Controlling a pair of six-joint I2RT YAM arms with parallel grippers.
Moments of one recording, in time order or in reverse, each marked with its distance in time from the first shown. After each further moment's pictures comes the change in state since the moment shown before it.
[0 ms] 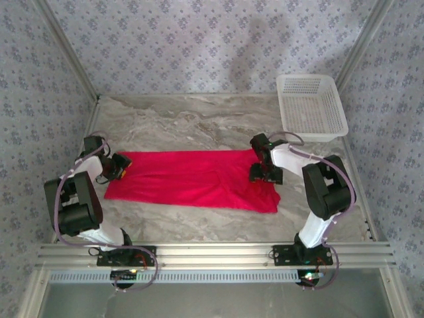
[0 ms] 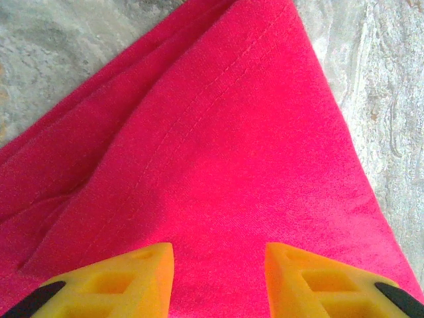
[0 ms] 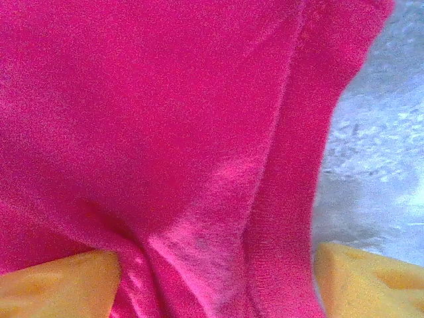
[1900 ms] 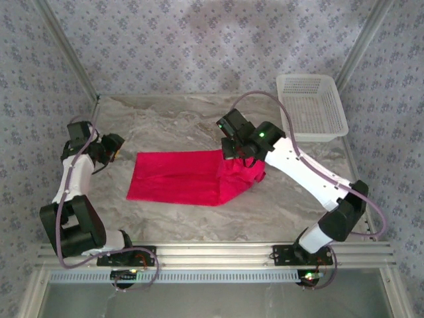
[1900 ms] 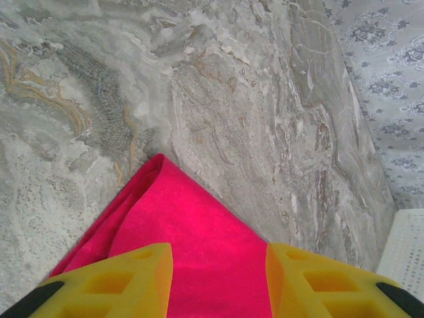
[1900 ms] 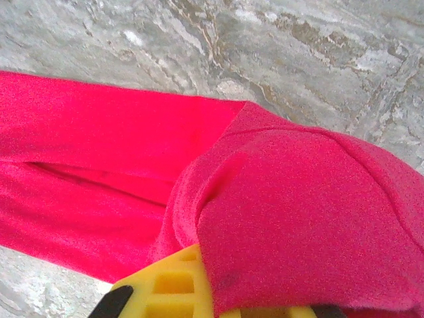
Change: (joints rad) left arm 0.014 -0.193 0.151 -0.085 0.112 -0.030; right arm 0.400 -0.175 0.578 -0.301 0.189 0.008
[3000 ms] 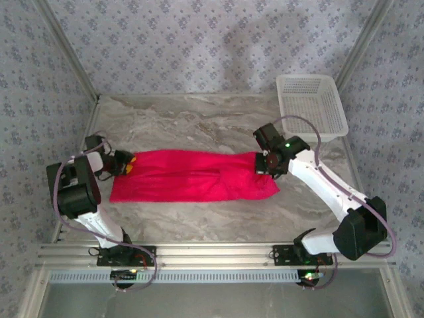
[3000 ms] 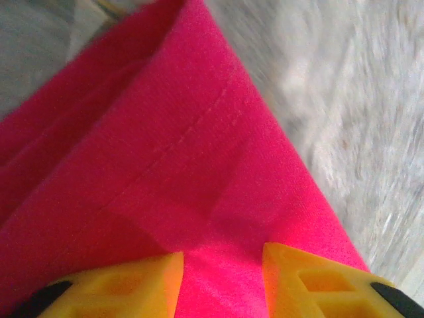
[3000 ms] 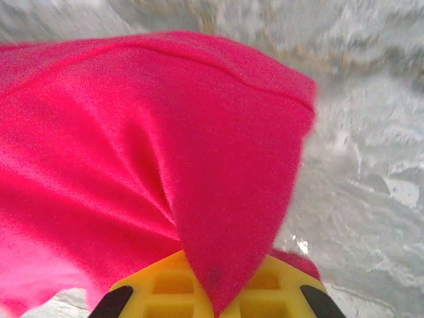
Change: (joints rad) left arm 0.035 0.381 -0.100 0.216 0.074 -0.046; right arm -0.282 -0.210 -0.480 0.064 -0.143 0.014
